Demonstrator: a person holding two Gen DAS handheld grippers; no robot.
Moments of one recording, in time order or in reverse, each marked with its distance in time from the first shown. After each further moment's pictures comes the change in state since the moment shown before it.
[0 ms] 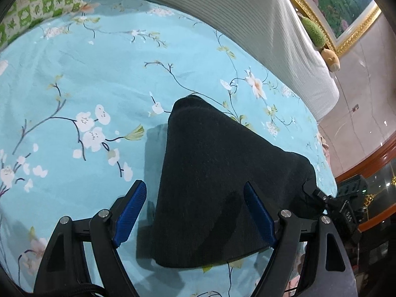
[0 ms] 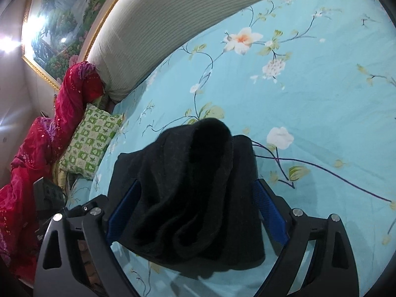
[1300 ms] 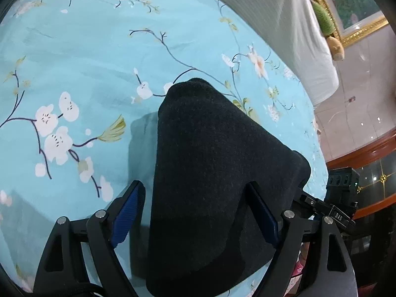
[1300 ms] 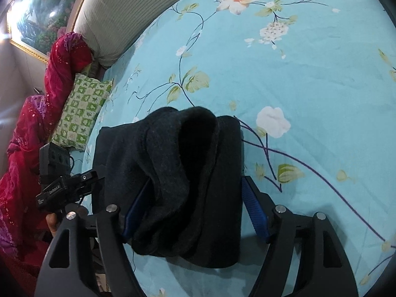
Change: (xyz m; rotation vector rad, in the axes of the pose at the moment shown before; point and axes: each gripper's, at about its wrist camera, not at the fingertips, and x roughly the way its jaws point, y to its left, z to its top) left arm 0.055 0.005 0.024 -0.027 0.164 -0.067; right arm 0.028 -0.013 0.012 -0.020 0.254 -0.016
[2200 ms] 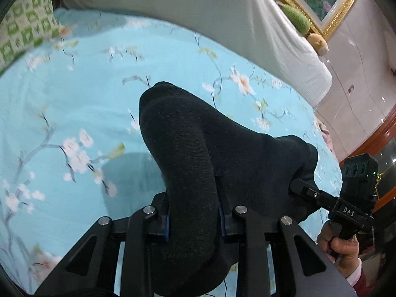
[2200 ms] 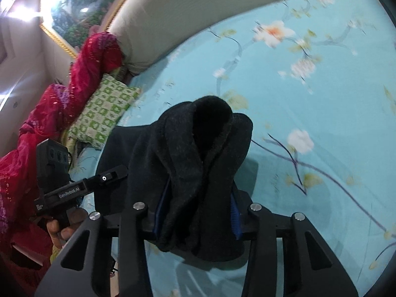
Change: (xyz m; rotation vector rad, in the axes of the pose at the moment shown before) left arm -0.051 -0.050 -0.026 0.165 -0.200 0.114; right arm -0.025 0.039 -0.011 -0.159 -0.143 0.061
